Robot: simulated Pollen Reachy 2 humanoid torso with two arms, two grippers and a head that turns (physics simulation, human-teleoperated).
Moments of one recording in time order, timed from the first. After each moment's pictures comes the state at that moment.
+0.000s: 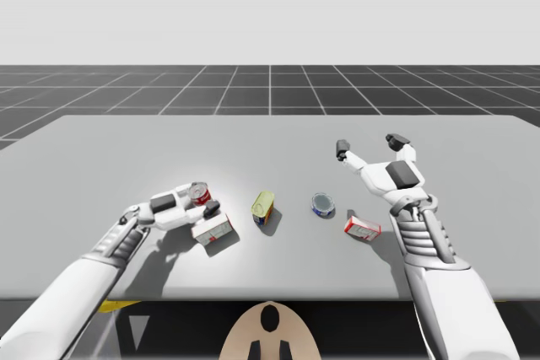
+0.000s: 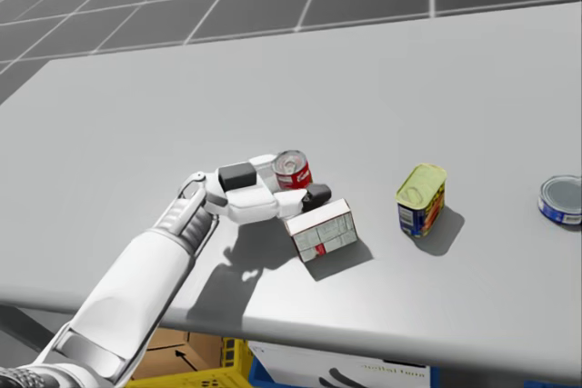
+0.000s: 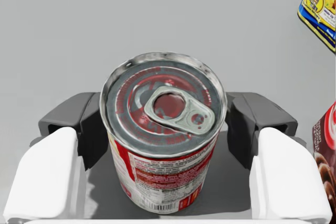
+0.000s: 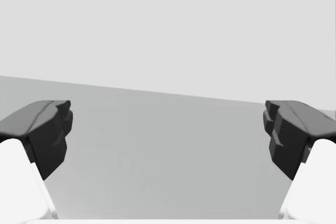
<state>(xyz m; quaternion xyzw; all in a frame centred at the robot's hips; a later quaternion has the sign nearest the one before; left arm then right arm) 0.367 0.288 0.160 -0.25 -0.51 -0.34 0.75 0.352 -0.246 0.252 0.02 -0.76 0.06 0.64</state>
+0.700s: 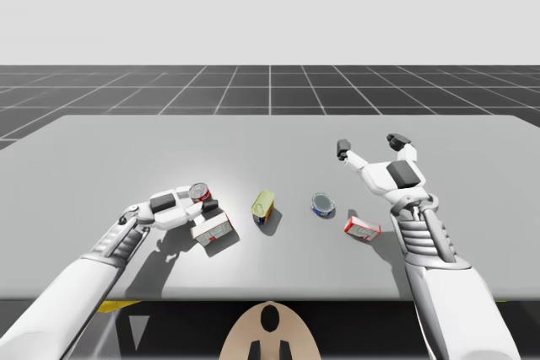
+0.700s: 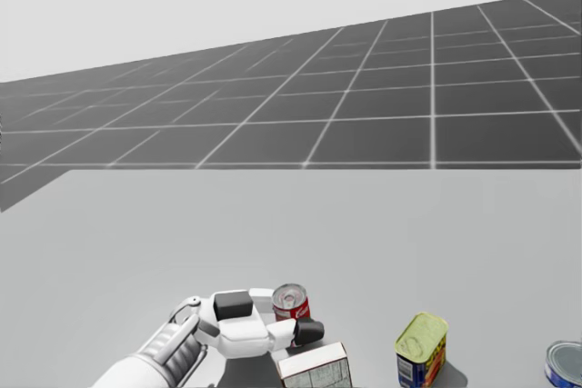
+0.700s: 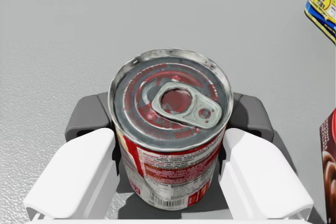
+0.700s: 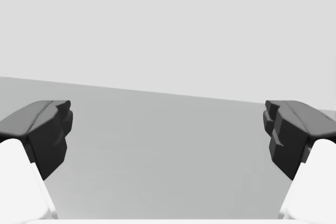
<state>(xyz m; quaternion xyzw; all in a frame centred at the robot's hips) 0.367 0.288 0.161 -0.24 -0.52 -0.35 0.75 0.353 -0.248 0.252 0.01 -0.76 0.06 0.64</state>
